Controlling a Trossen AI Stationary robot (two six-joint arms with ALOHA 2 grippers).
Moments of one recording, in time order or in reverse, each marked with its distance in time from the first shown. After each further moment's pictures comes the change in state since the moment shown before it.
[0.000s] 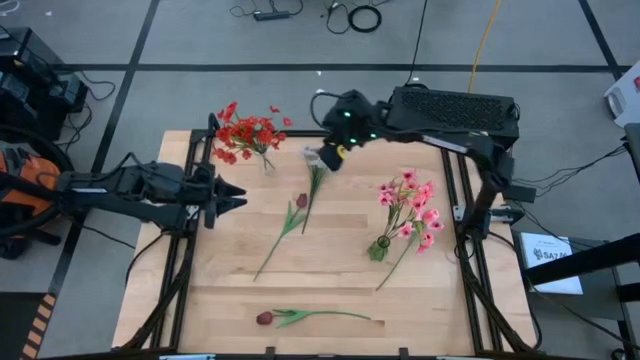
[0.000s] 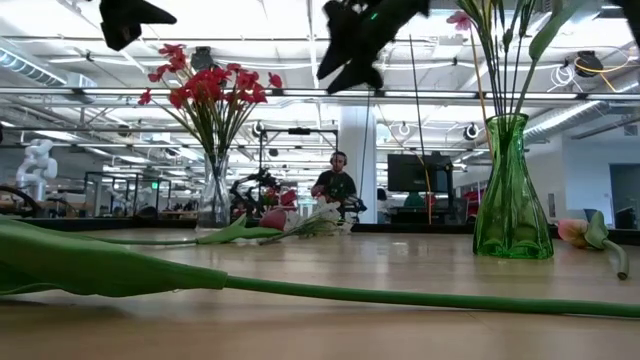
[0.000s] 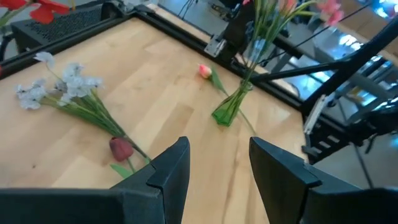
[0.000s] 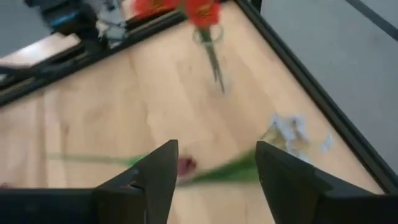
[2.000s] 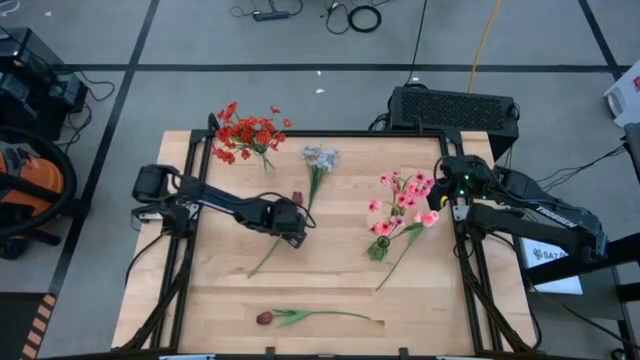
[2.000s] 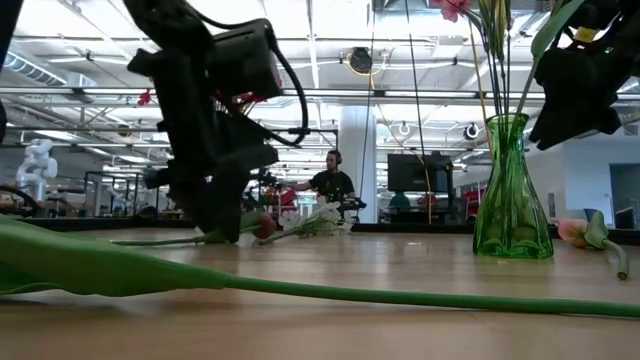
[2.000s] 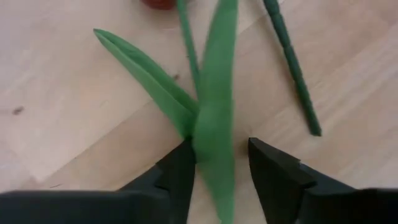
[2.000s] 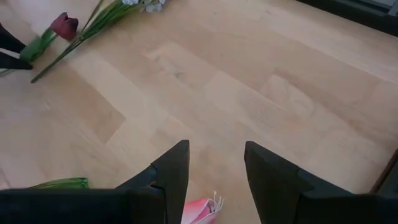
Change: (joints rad) left arm 0.014 1.168 0.120 0.084 -0.074 -0.452; right arm -0.115 -1.287 -1.170 -0.195 0.222 0.280
